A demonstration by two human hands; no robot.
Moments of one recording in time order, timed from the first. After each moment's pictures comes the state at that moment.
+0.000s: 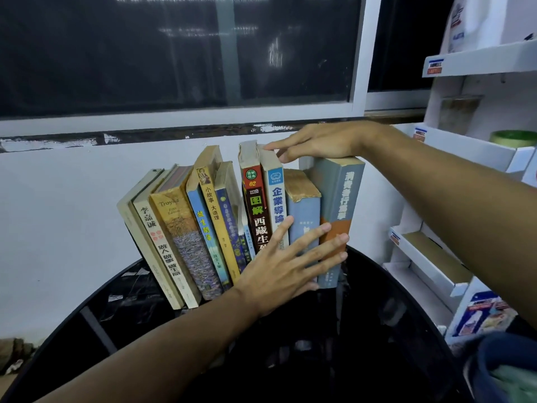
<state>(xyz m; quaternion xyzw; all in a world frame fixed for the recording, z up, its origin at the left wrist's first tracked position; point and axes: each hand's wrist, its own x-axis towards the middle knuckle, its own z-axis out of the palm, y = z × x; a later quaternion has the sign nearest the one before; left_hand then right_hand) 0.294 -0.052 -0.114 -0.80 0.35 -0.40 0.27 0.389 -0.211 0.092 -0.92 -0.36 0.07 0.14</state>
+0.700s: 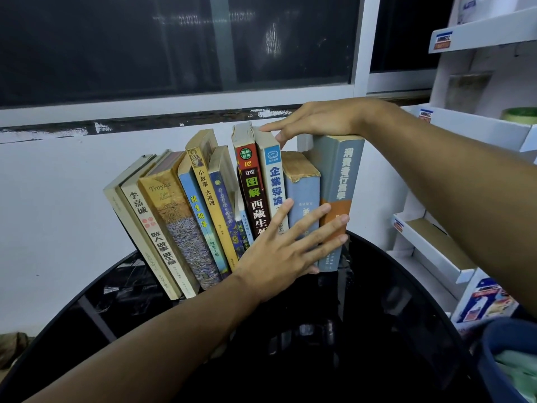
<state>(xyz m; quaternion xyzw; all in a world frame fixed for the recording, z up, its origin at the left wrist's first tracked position) 0.305 -0.052 -0.116 -0.80 0.36 -0.40 0.28 0.398 -0.206 0.086 -0.92 -0.33 0.06 0.19</state>
